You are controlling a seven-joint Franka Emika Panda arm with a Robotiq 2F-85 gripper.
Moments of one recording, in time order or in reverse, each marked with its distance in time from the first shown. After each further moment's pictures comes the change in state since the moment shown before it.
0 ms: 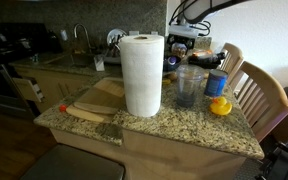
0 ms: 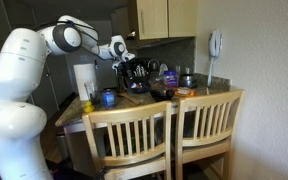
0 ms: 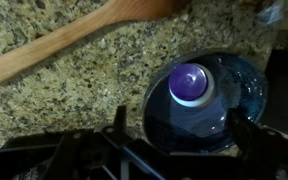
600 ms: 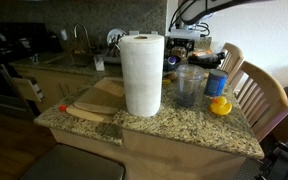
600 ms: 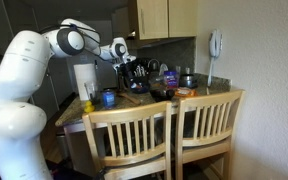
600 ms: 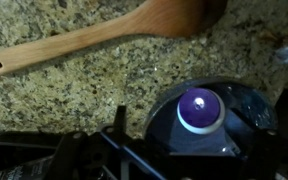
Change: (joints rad) arm -0.004 0.044 0.007 0.055 0.035 -0.098 -0.187
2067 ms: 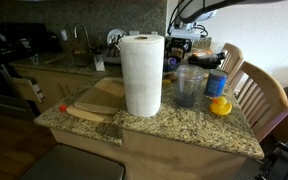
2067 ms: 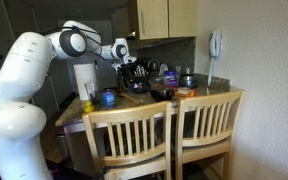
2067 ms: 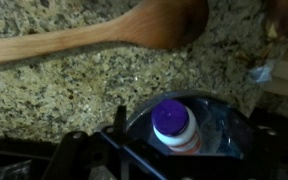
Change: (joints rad) arm -0.012 0.032 0.012 0.046 0.106 -0.006 -0.155
